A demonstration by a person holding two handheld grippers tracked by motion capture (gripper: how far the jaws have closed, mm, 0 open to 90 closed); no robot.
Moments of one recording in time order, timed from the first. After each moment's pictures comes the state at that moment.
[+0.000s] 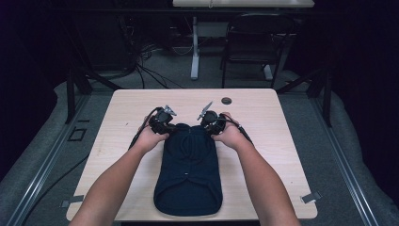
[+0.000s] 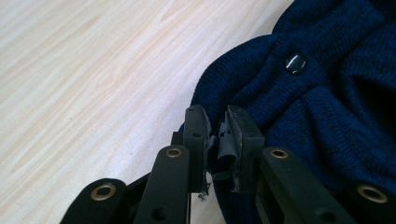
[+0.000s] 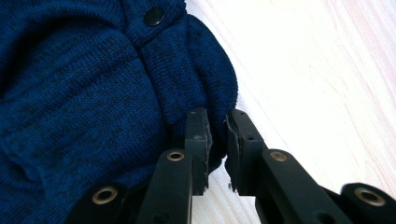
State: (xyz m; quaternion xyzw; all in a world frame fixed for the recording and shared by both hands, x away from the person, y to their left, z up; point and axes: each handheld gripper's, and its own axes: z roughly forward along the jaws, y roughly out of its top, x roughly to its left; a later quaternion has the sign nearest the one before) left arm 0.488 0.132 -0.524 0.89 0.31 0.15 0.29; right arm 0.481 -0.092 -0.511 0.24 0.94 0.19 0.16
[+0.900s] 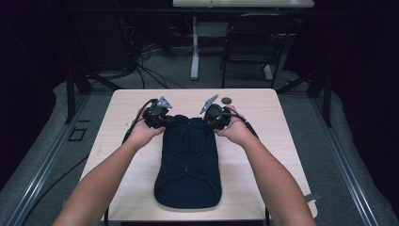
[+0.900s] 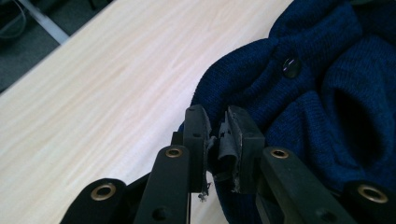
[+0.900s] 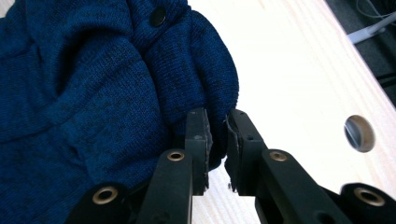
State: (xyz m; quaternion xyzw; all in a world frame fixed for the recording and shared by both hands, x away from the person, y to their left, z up) left arm 0.475 0.141 -0.471 0.88 0.29 0.18 0.32; right arm 0.467 -0.101 -0.466 0.22 0.93 0.24 0.19
